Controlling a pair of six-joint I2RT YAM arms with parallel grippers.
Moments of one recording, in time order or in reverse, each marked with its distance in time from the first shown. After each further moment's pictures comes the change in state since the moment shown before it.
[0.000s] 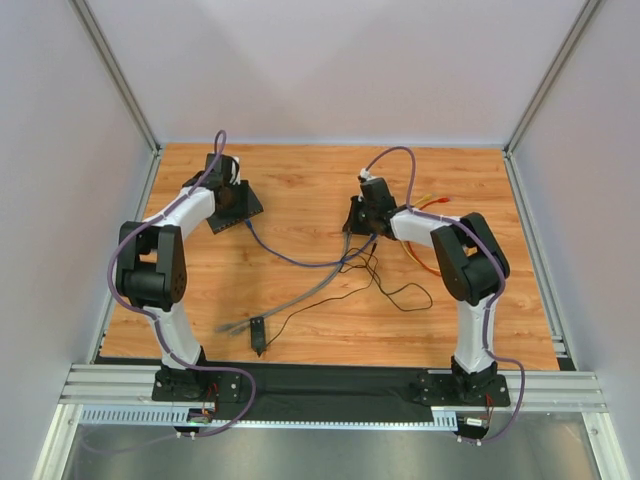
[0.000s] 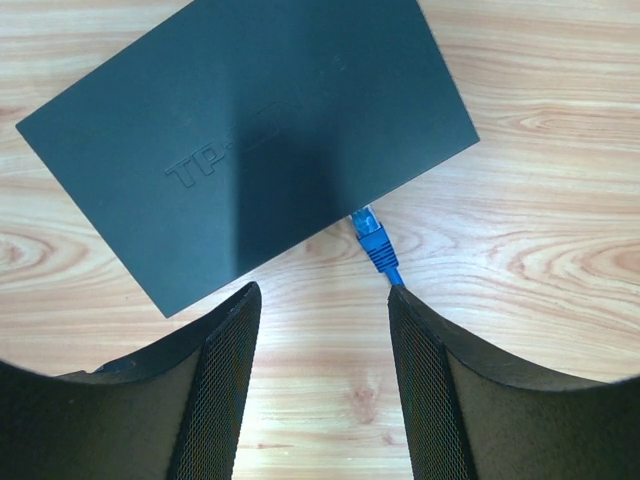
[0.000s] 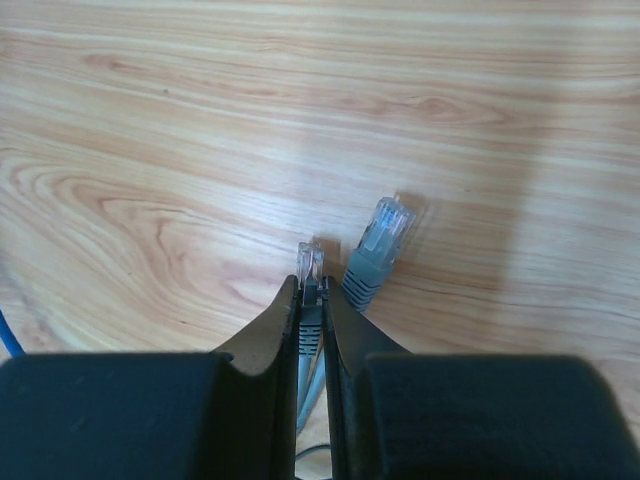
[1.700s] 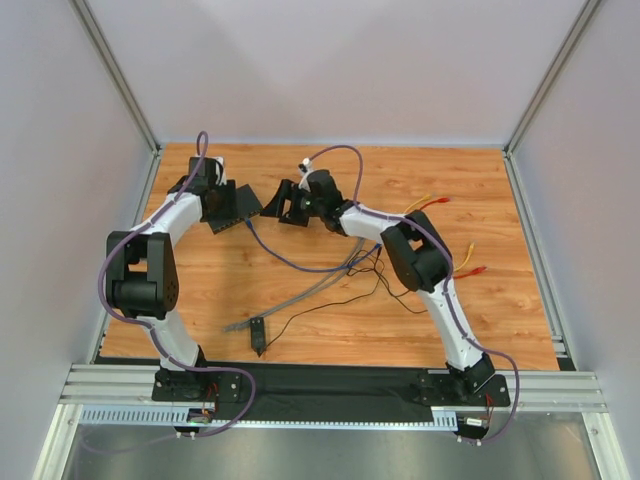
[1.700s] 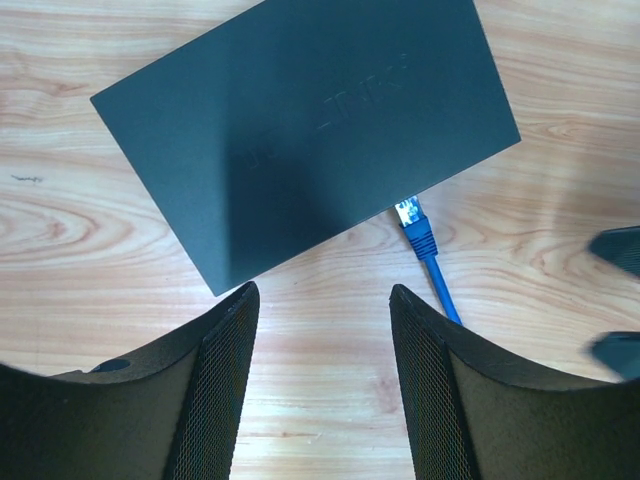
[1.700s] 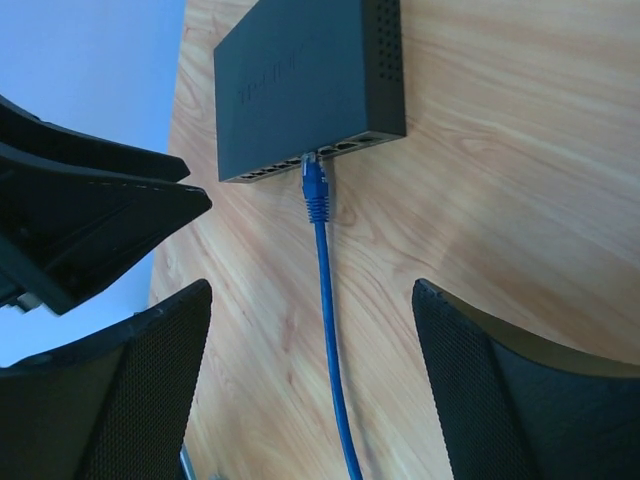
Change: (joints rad) left arm 0.078 -0.077 -0.082 0.052 0.053 -0.014; right arm 0.173 0.348 0.465 0.235 -0.304 0.353
